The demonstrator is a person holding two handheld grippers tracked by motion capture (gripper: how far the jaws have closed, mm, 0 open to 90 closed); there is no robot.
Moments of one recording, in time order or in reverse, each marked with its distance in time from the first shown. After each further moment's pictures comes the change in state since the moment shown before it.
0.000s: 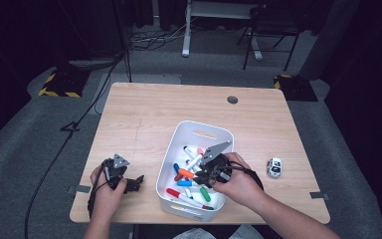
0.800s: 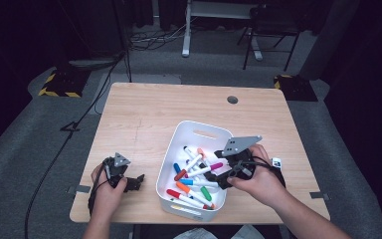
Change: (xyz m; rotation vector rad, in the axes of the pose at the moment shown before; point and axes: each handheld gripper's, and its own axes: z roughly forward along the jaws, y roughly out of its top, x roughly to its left) left arm 0.002 0.004 0.003 0.003 -0.006 0.018; right arm -0.009 -0.009 -0.057 -0.188 -0.104 -0.004
